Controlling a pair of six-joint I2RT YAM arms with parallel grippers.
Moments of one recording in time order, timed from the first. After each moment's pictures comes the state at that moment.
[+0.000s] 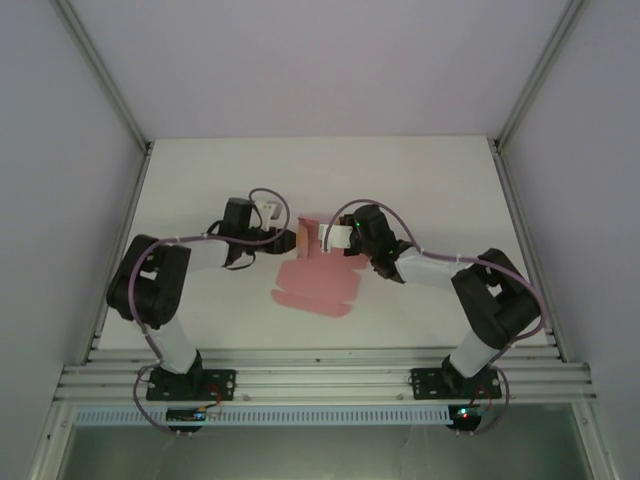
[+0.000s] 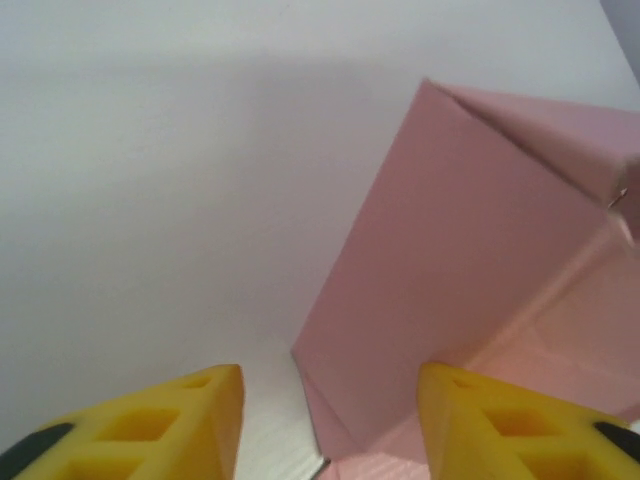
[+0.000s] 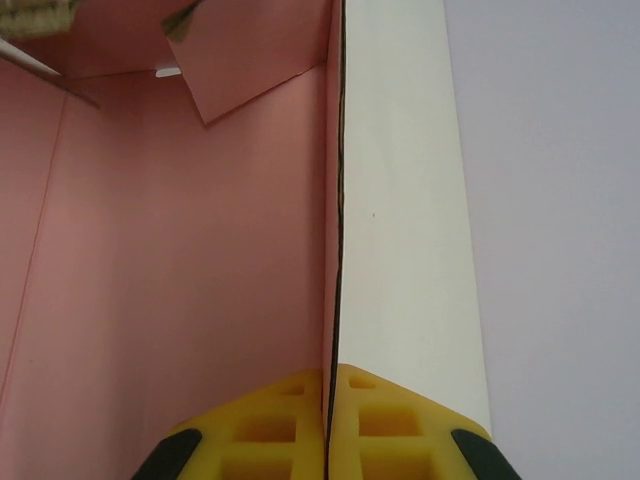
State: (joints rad) left arm -0.36 1.72 0.79 0.18 0.56 -0.29; right arm 0.64 1.63 0.81 0.31 0.08 -1.11
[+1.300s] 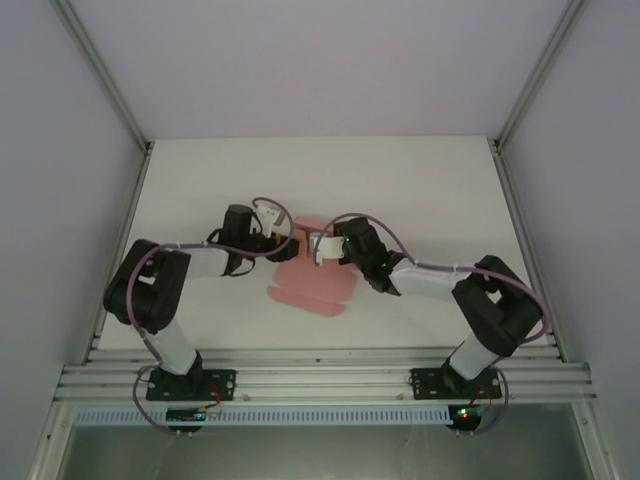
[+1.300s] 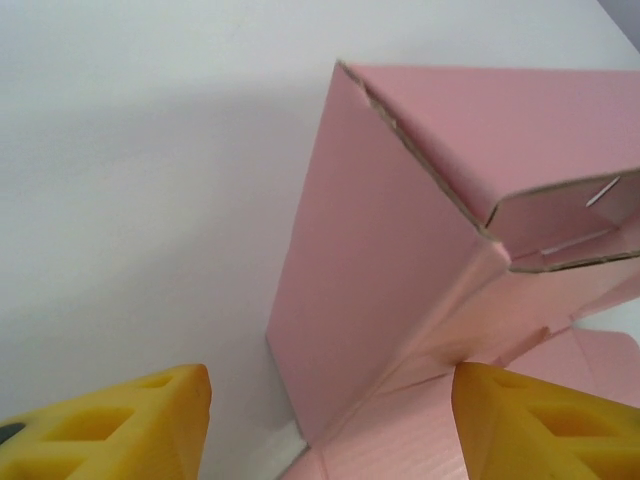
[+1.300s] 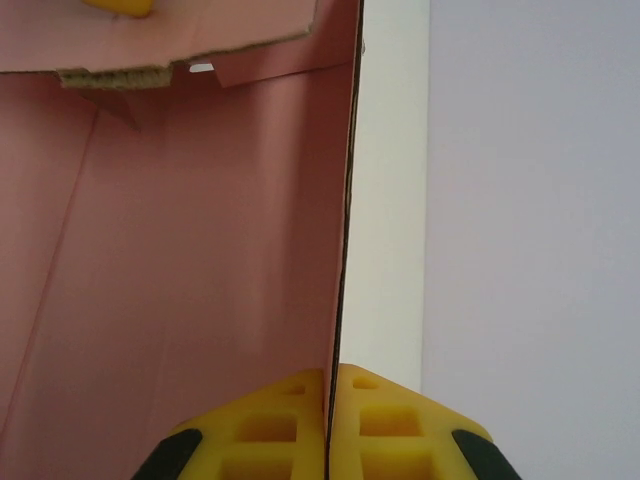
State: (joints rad) left arm -0.37 1.70 0.71 0.32 0.54 -0.16; right arm 0.76 1.59 0.76 0.35 0.27 -1.22
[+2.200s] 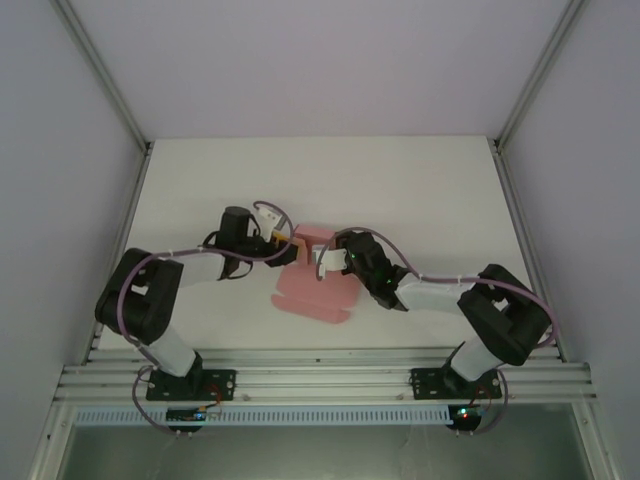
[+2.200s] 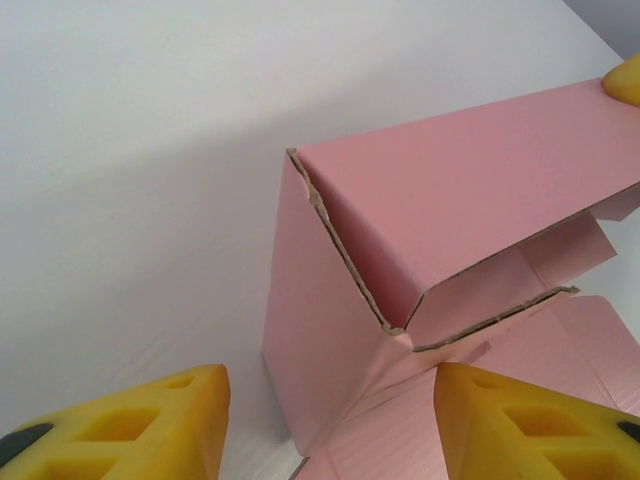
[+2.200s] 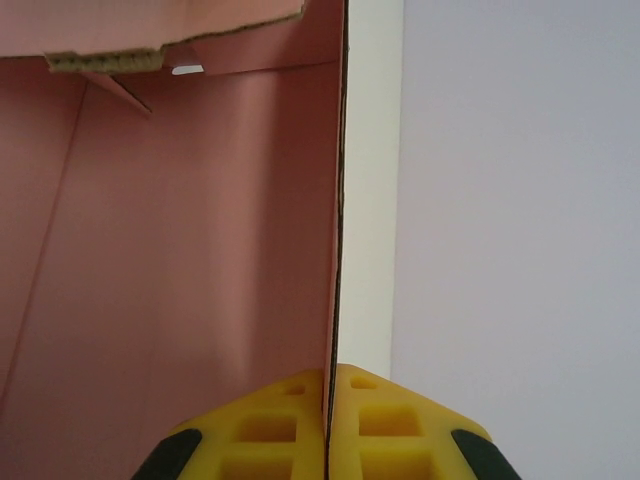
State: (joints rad) left arm -0.38 1.63 0.69 0.28 0.61 -0.07; right arm 0.81 1.53 0.63 0.50 0.33 -1.27
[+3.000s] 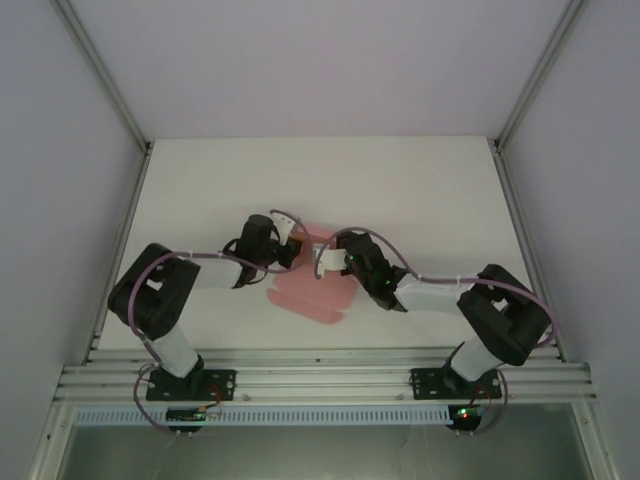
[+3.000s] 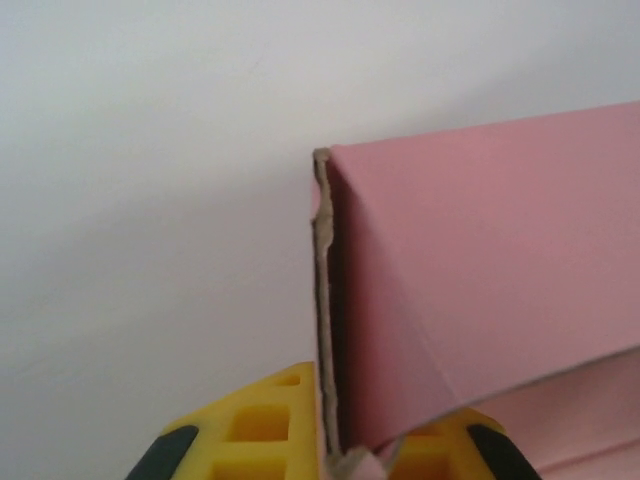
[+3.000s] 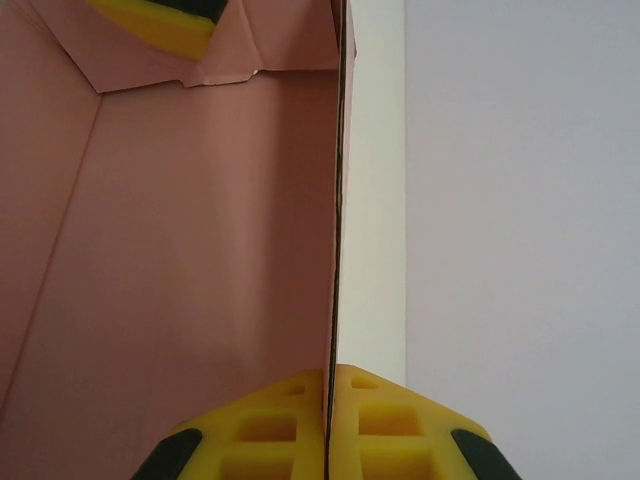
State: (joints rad) left arm -0.55 1.69 0.68 0.42 0.16 -0.10; right arm 0.82 1.53 0.63 0.47 0.37 -1.20
